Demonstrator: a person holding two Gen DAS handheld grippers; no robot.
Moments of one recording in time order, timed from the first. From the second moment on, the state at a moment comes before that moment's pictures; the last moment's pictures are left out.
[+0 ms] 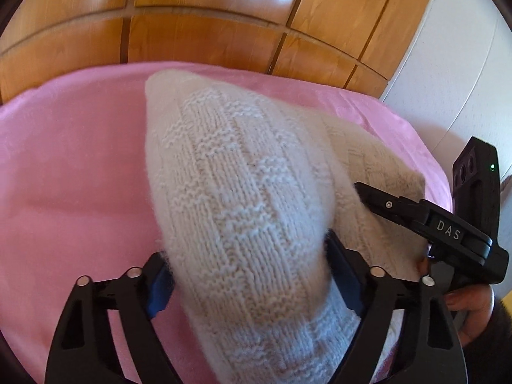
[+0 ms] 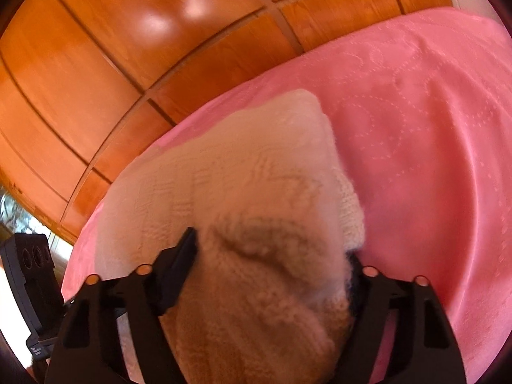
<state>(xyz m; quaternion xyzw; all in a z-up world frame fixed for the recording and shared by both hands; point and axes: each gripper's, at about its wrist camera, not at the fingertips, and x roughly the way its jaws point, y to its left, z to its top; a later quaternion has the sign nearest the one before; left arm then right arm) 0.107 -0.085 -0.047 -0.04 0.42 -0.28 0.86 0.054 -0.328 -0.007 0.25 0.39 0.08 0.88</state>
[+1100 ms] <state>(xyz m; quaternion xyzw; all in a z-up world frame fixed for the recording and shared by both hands) 0.102 -0.011 0.010 0.07 0.23 -0.13 0.96 0.101 -0.181 0.057 0.06 0.29 0.17 0.94</state>
